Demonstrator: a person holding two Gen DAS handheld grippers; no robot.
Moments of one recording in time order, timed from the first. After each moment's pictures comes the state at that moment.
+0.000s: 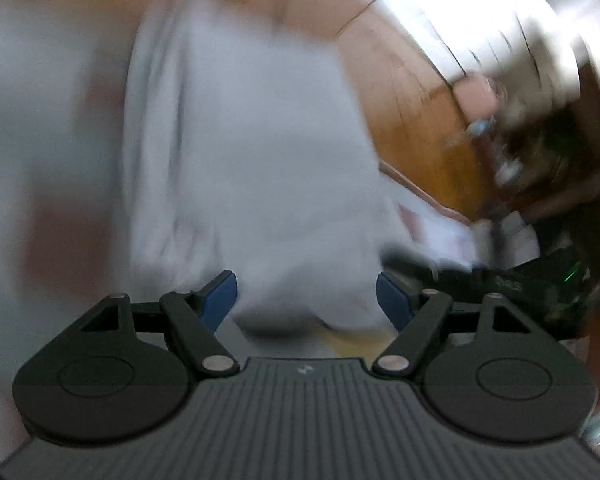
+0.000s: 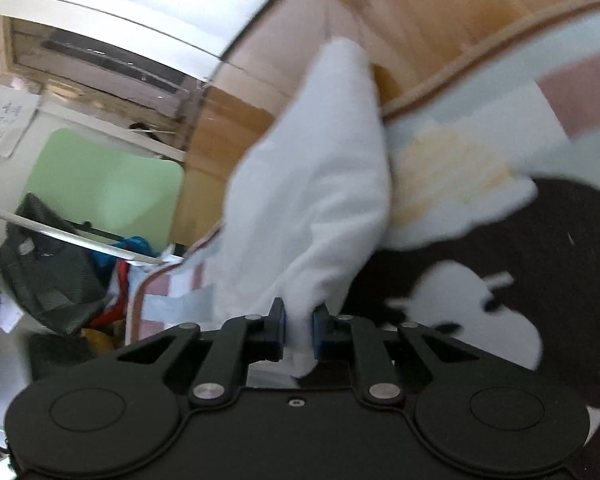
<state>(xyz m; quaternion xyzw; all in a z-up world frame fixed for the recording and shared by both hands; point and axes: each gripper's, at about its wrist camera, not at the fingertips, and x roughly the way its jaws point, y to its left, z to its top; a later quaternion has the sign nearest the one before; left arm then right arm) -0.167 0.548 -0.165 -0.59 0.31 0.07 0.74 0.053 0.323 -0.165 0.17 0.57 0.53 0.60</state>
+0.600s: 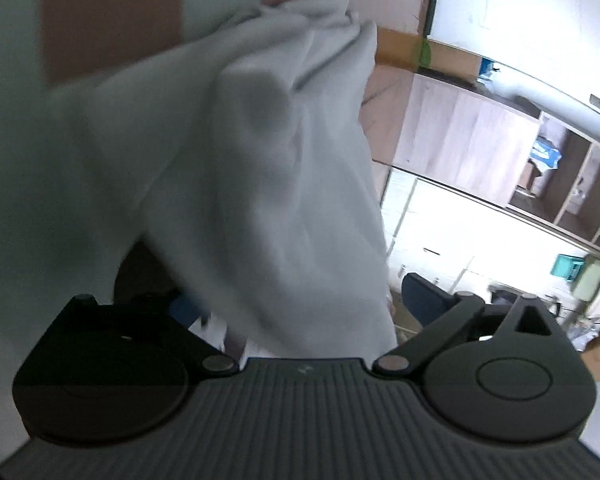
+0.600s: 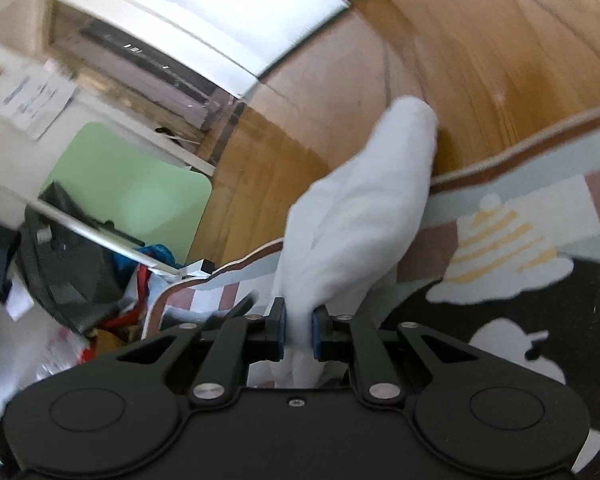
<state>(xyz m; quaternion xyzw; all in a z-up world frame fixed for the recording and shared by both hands) -0.176 0.548 -0.228 -0.80 0.06 0.14 0.58 0.030 0.326 -0.111 0.14 0.49 0.56 0.65</state>
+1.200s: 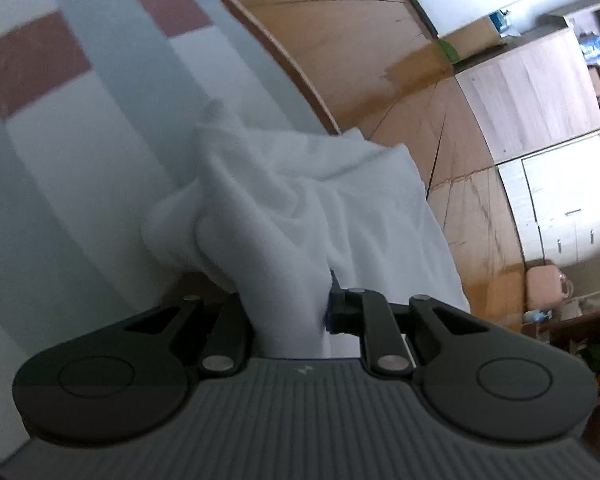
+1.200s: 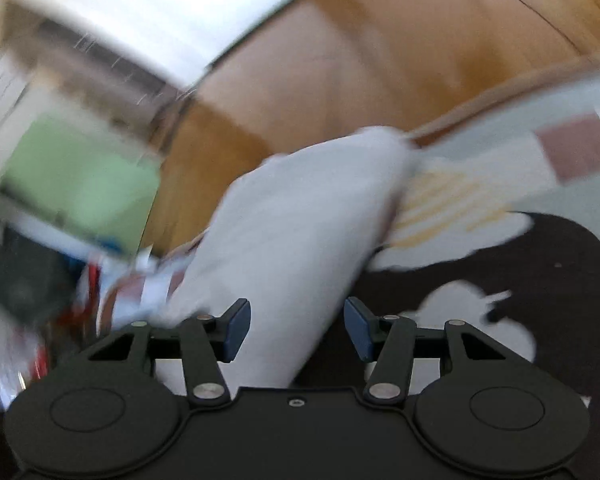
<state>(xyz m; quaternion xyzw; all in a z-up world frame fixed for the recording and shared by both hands) -0.238 0.618 -0.160 -0.57 0.22 0.33 0.72 0.070 0.320 -0.163 0.17 0.56 0.47 0.66</state>
